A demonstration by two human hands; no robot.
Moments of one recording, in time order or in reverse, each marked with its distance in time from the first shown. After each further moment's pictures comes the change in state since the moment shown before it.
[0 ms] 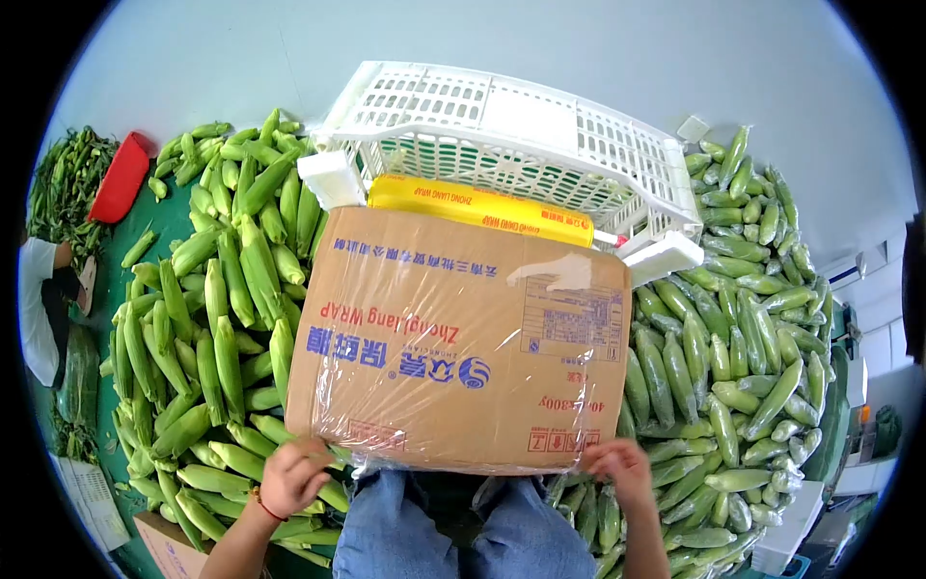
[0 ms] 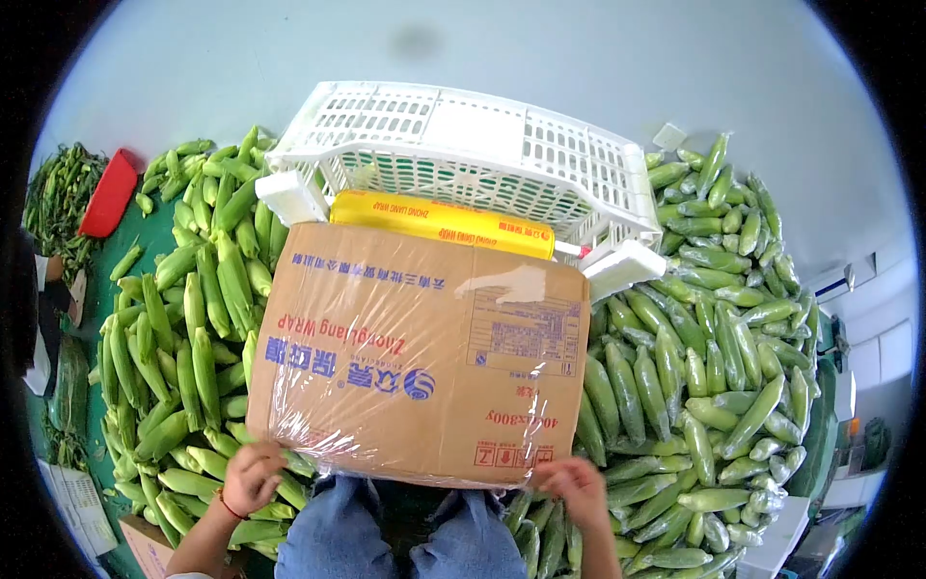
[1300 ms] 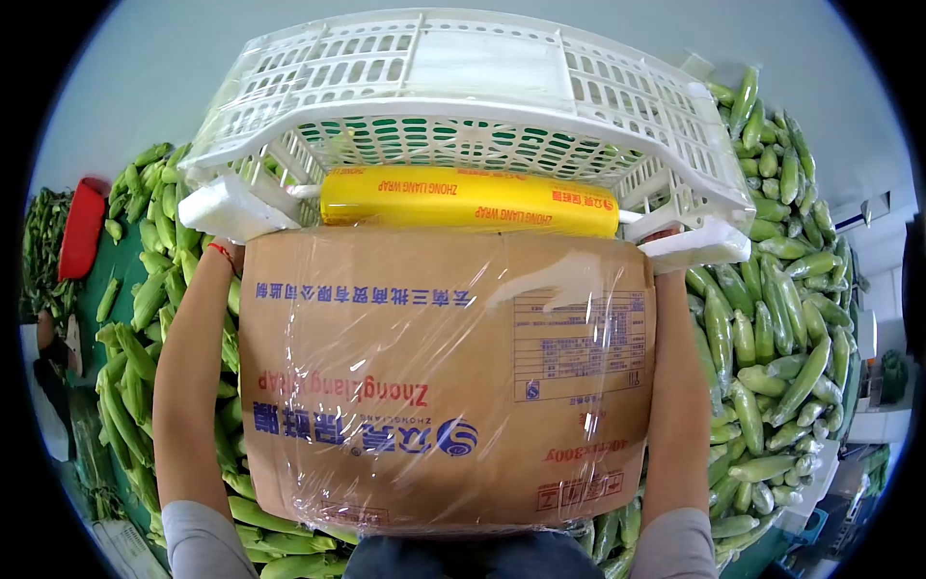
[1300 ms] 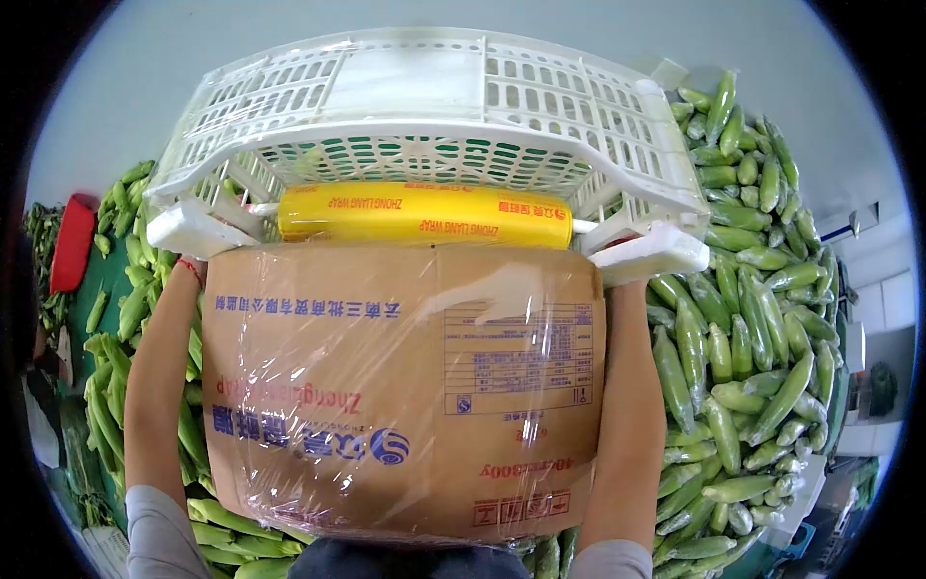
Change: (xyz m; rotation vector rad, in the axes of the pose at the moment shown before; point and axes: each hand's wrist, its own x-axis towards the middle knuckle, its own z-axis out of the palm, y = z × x) left_hand 0.361 -0.305 0.016 -0.971 0.110 -0.934; right_hand 0.400 -0.038 -0.040 0.618 0.388 -0.091
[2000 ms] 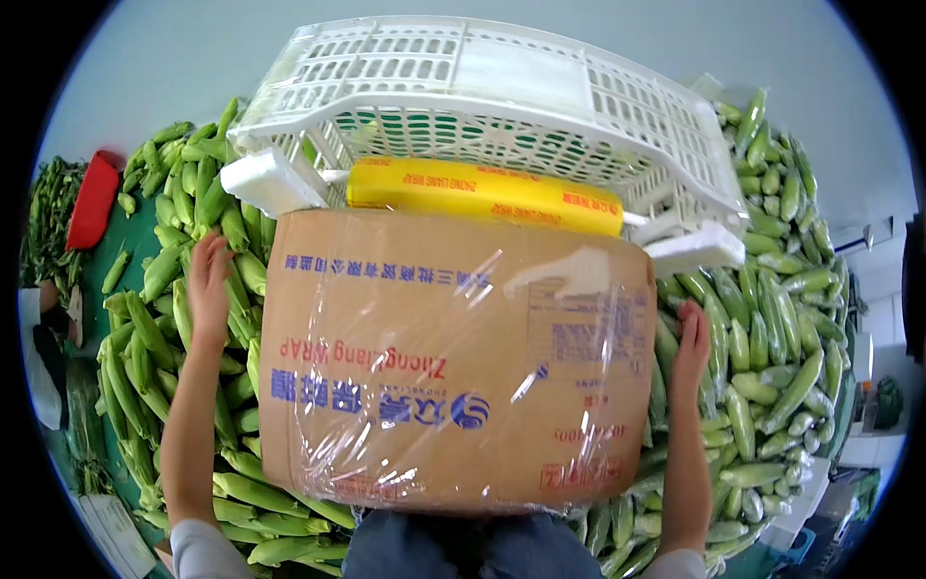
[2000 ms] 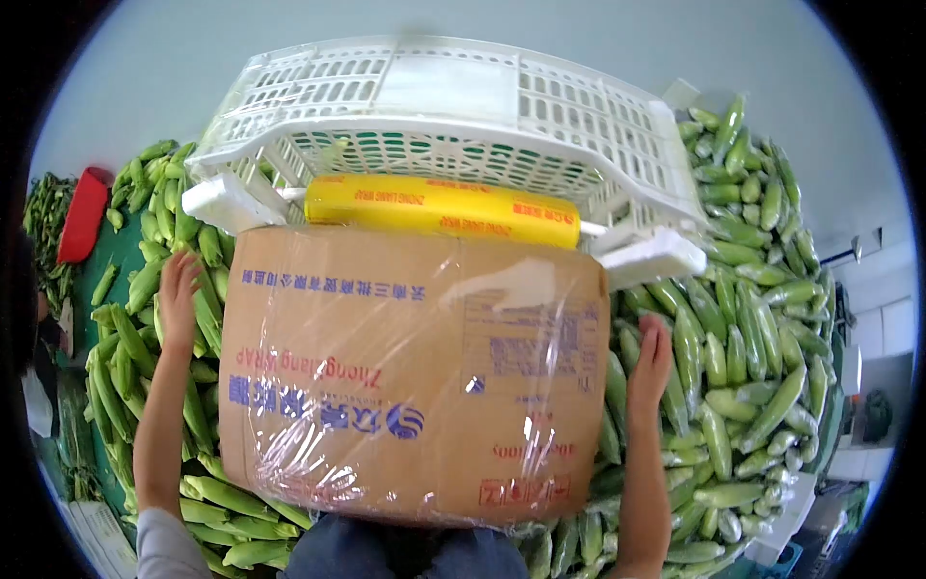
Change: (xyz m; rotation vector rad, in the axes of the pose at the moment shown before) left_hand -0.169 -0.049 -0.038 0.287 0.477 0.642; right_hand -0.174 -0.016 -0.077 -0.816 0.022 -0.503
